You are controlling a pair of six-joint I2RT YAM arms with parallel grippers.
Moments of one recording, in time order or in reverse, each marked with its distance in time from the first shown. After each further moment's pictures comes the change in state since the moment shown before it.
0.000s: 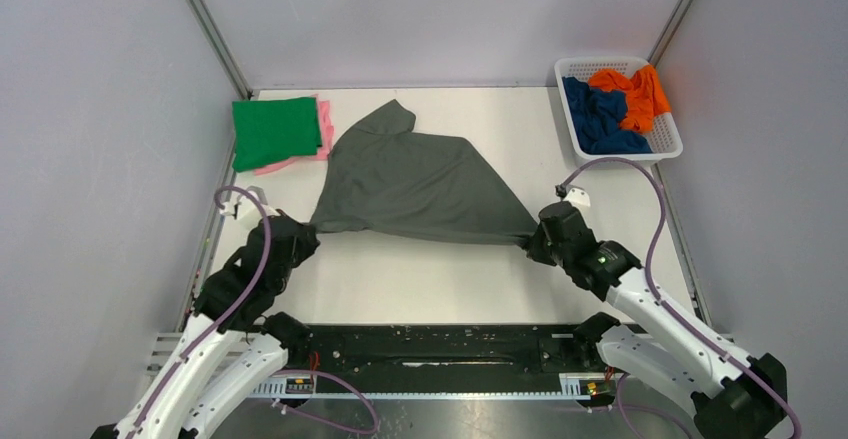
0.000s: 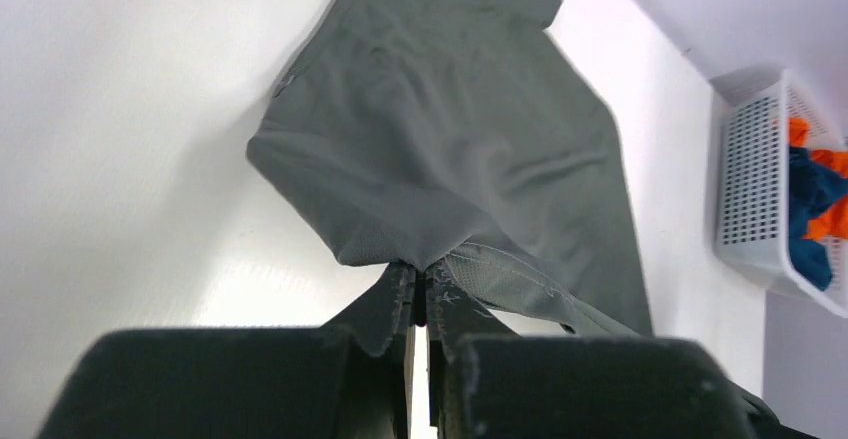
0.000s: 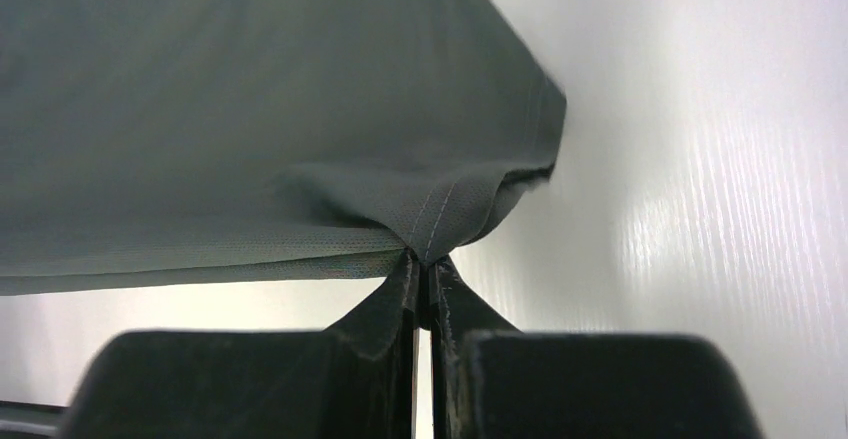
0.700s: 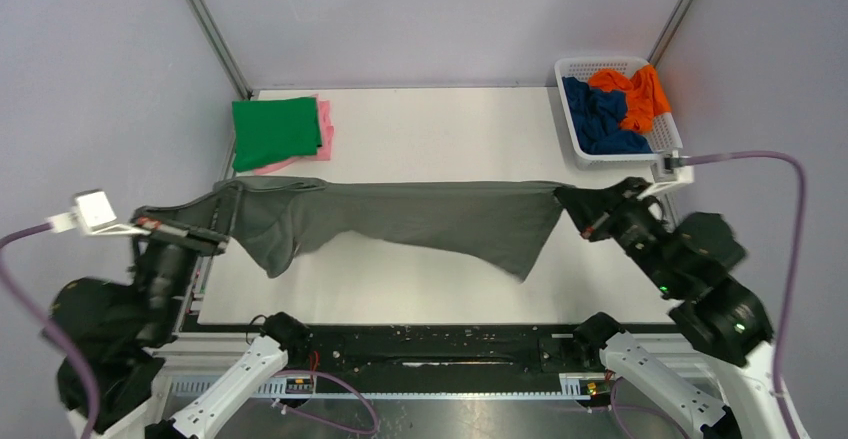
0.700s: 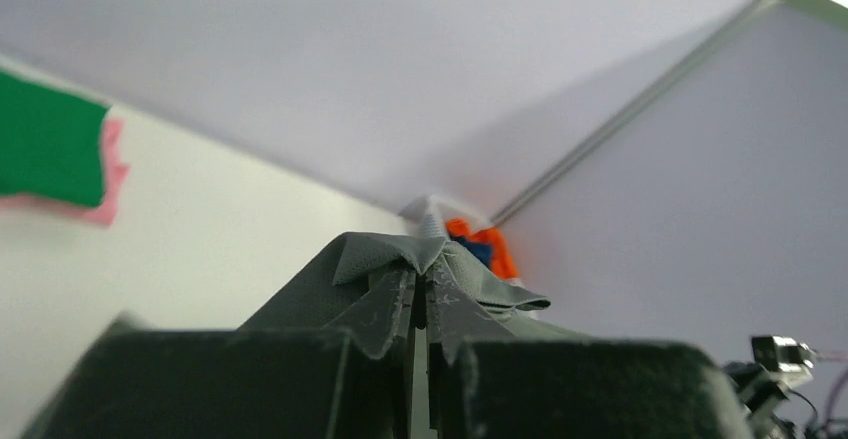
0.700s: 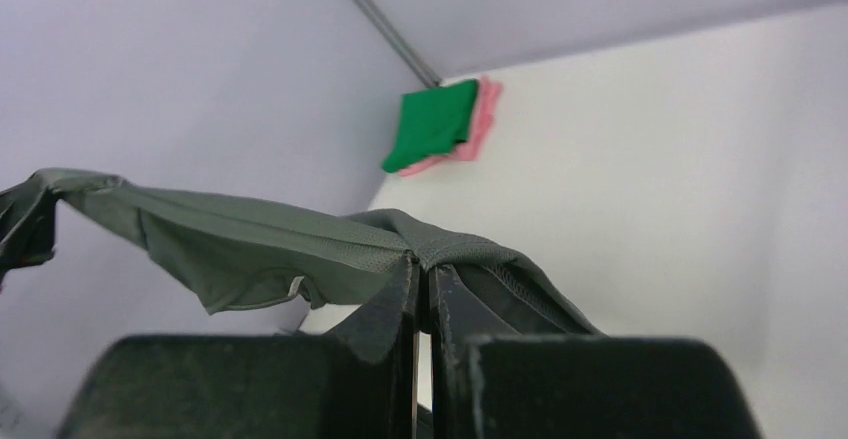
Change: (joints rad) left arm 0.000 -0.045 0.687 0.064 0.206 0.249; right arm 0.003 -0.244 0.596 -0.079 -0.233 -0.098
